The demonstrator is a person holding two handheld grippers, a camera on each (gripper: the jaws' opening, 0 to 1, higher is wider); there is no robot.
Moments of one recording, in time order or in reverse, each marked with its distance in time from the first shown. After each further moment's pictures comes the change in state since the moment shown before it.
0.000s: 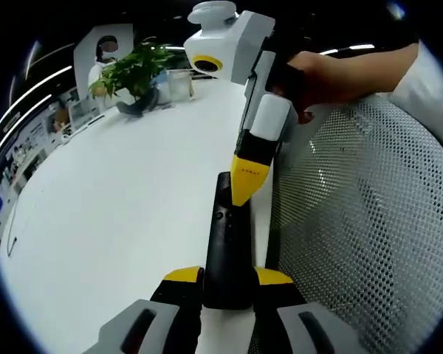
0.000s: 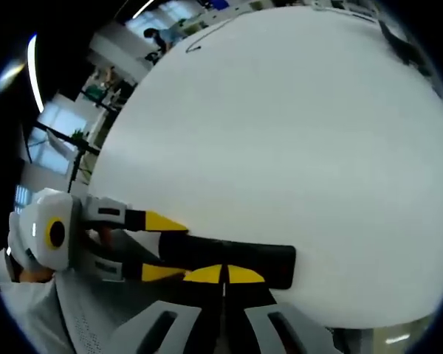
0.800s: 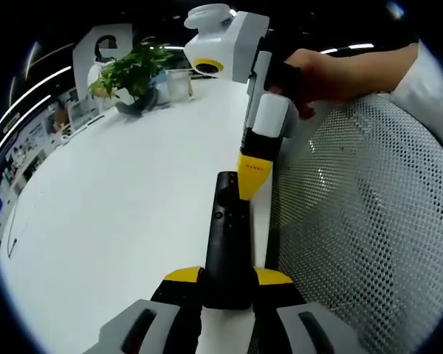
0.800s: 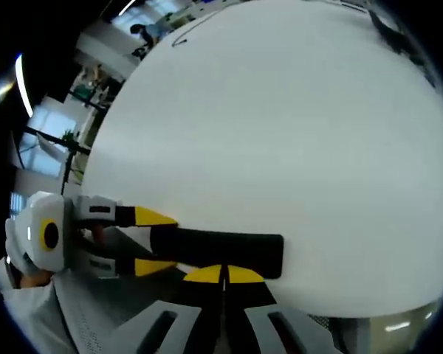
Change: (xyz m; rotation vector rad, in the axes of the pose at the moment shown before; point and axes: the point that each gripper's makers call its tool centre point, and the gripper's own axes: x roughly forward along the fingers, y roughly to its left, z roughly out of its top) left arm 0.000 -0.001 0.000 0.007 0.002 -0.002; right arm -0.002 -0.009 -0.008 0.035 0.041 -0.039
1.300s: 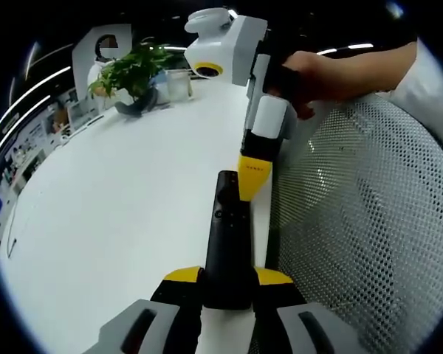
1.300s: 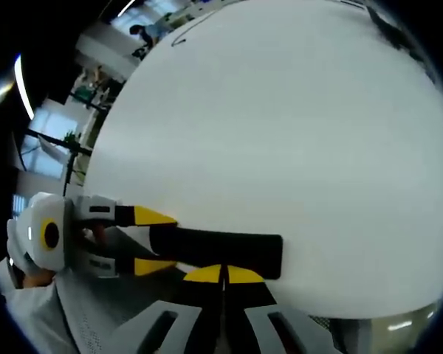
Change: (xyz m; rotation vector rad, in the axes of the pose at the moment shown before) left arm 0.000 0.000 0.000 -0.002 0.000 -0.002; right arm 0.001 -0.001 0.000 0.008 0.003 0.018
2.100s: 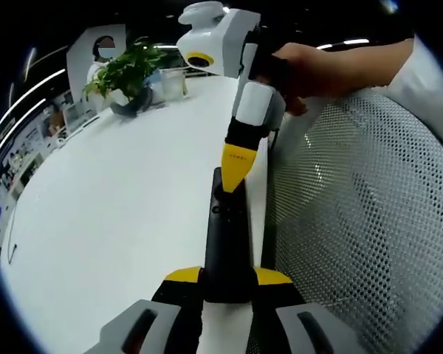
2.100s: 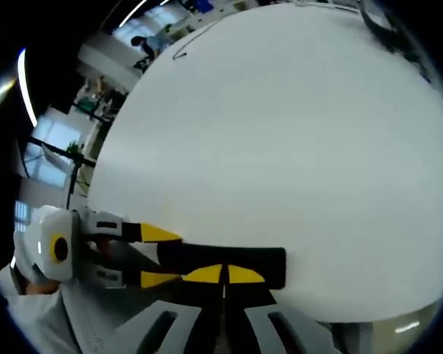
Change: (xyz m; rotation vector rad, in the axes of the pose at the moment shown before) left arm -0.002 -0.003 -0.002 0.027 0.018 -0.013; right arm -0.005 0.003 0.013 0.017 -0.074 0.015
